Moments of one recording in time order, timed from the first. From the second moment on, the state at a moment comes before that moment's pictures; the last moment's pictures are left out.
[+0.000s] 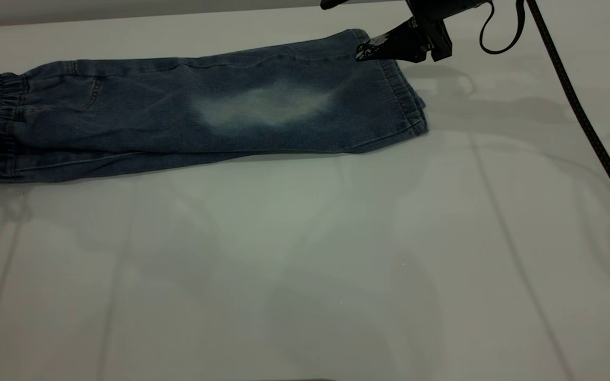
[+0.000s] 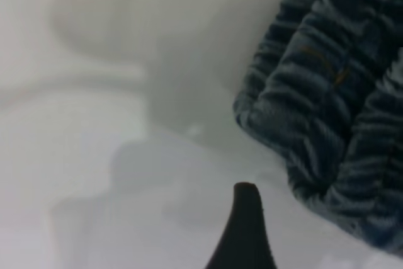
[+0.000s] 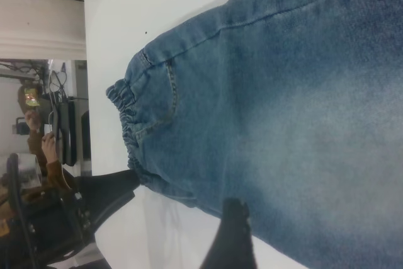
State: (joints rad) left arm 0.20 1.96 -0.88 -0.25 0.07 -0.19; right arm 0.13 2.38 -1.52 1.58 0.88 -0.83
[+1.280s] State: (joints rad) left arm 0.18 2.02 -0.91 -0.25 -0.06 -0.15; right arm 0.17 2.38 -1.56 1.57 0.91 -0.82
